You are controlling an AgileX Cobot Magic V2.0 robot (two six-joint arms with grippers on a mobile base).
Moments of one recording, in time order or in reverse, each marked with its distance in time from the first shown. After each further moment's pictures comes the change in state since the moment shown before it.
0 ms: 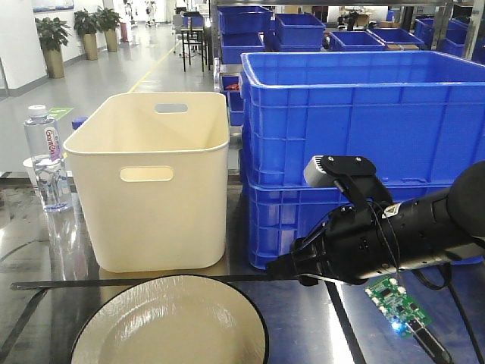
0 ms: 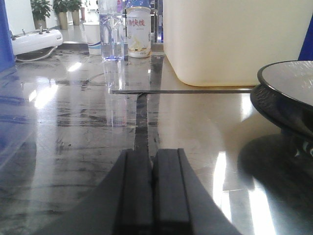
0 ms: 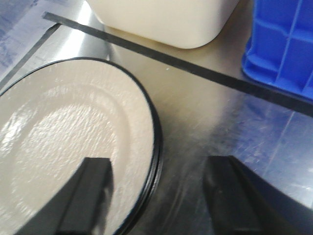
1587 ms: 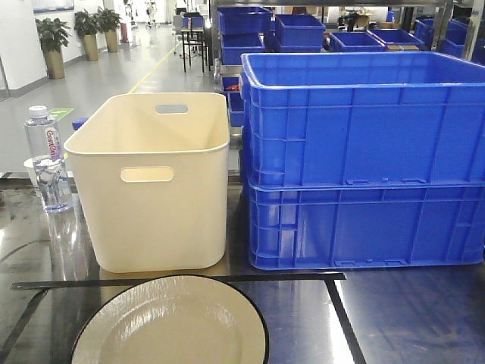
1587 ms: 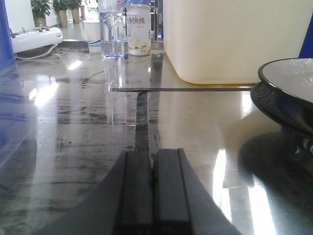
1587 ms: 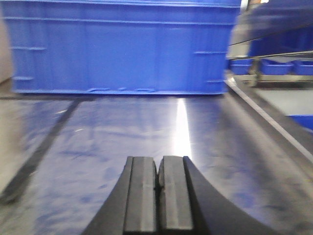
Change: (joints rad) left arm 0.000 0.000 0.001 0.000 0.006 0.000; right arm -0.371 -1.502 1.340 -0.718 -0.653 0.521
